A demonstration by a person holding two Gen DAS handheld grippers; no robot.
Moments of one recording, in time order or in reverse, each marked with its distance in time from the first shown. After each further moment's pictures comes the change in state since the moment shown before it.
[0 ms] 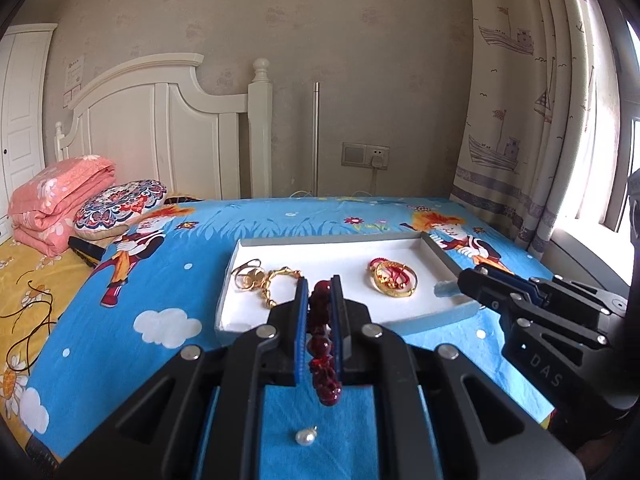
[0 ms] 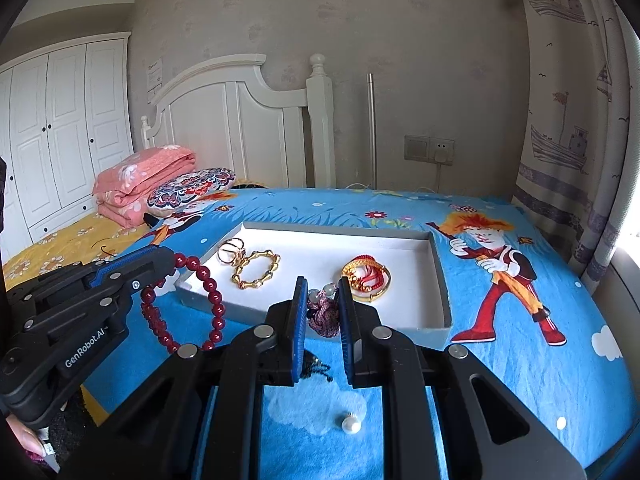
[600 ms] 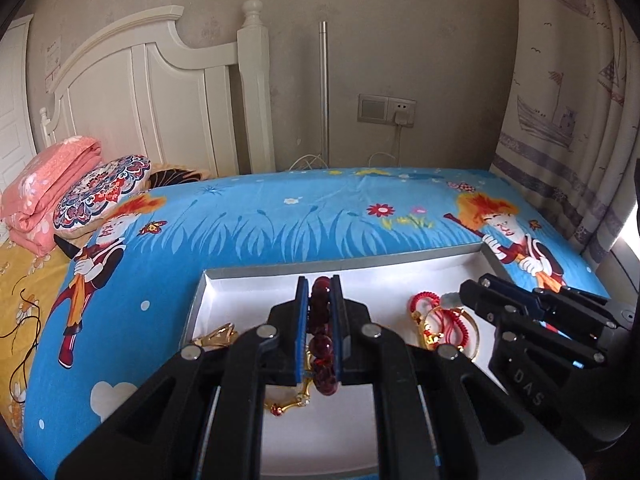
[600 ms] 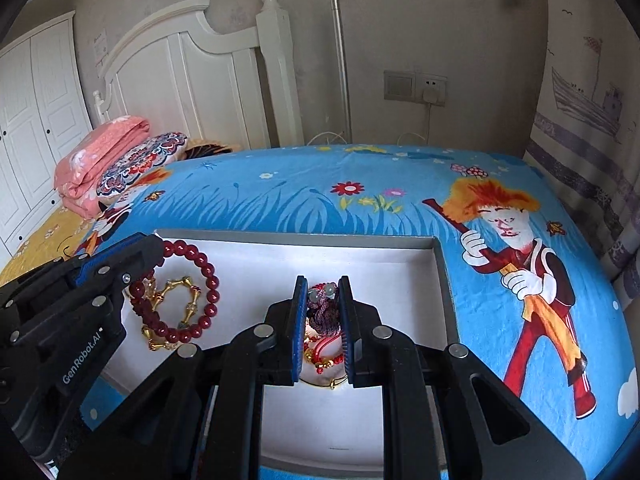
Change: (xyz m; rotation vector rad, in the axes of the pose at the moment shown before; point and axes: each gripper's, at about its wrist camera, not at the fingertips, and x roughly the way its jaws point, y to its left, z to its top) left arm 0.158 0.003 0.054 0.015 0.209 0.069; right arm 0.147 -0.048 0.048 0.093 0.243 -0.085
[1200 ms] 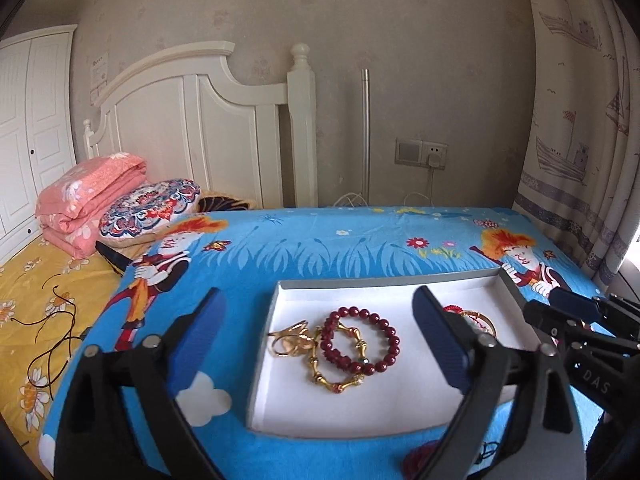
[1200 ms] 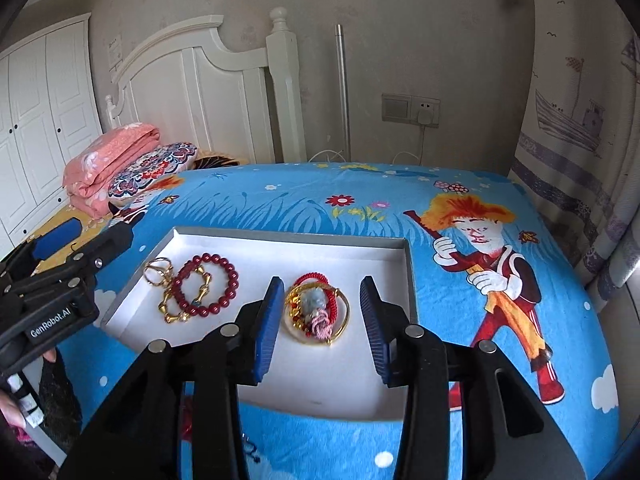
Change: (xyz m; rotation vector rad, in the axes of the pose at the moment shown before) left arm -0.082 0.033 -0.024 -0.057 -0.179 0.120; right arm -0.080 -0.008 -0.034 -0.041 -0.106 0.027
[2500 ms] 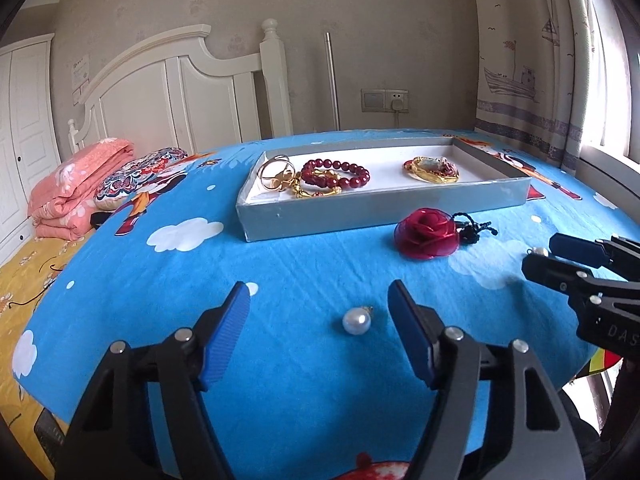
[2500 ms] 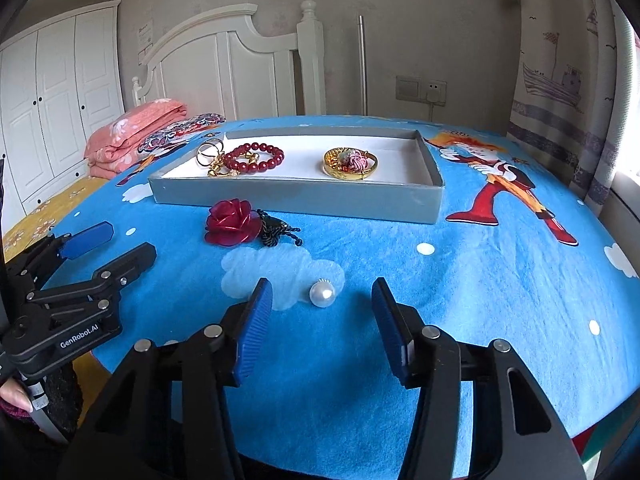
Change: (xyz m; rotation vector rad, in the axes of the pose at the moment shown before) left arm -0.053 -0.002 -0.153 0.115 0.073 -0.077; right arm -0.040 0.024 -0.140 -0.050 -0.007 0.027
